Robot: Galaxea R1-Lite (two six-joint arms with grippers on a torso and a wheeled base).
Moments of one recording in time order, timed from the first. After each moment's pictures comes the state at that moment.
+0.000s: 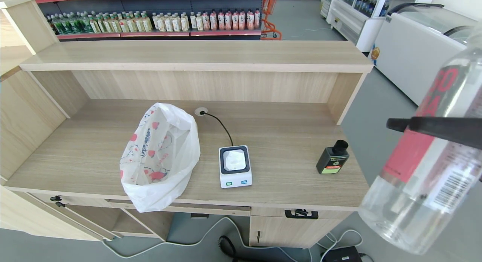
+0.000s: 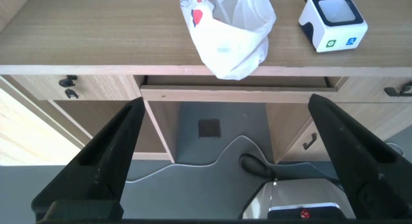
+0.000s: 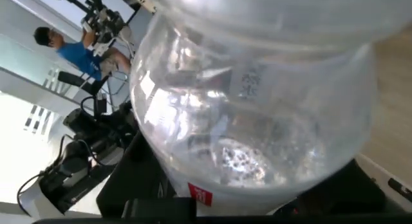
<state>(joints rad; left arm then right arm) -0.01 0.00 0.00 0.04 -0.04 0.03 0.55 1.07 -0.88 -0.17 0.57 0.36</state>
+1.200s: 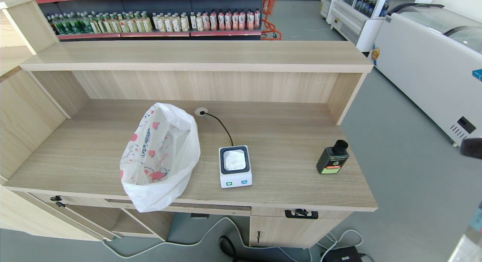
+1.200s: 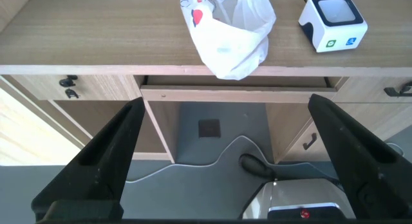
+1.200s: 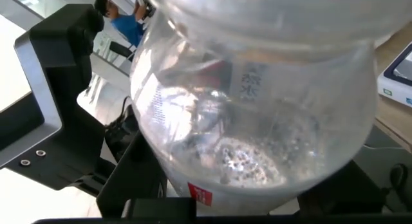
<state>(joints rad) -0.01 0.00 0.00 0.04 -0.04 0.03 0.71 0.97 -0.96 0.00 0.60 0.38</state>
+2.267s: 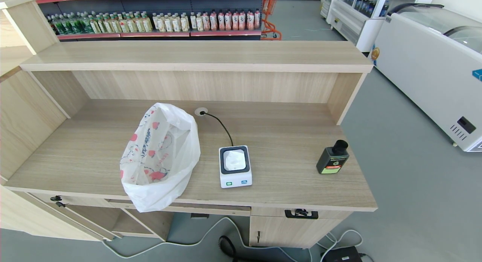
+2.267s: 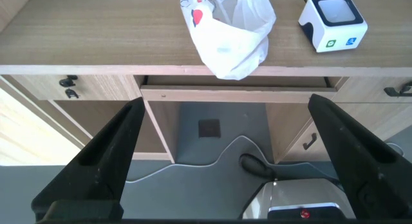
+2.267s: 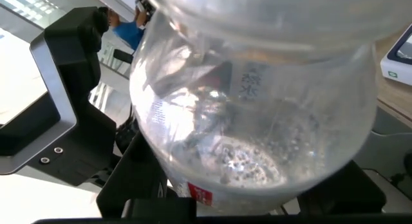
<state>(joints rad) -0.01 0.00 0.00 0.04 -0.04 0.03 0.69 0.92 -0.96 0.04 0.60 0.45</state>
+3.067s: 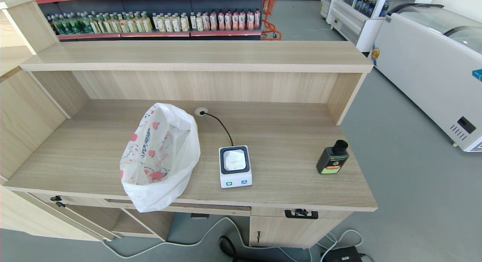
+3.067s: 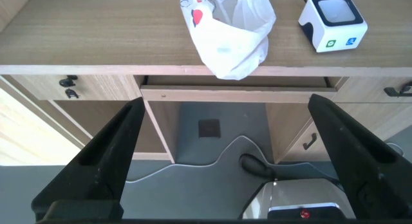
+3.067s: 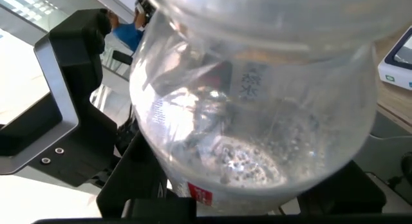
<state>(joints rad) -0.01 0.00 0.00 0.04 -0.04 0.03 0.68 0.92 -0.97 0.04 0.60 0.45</state>
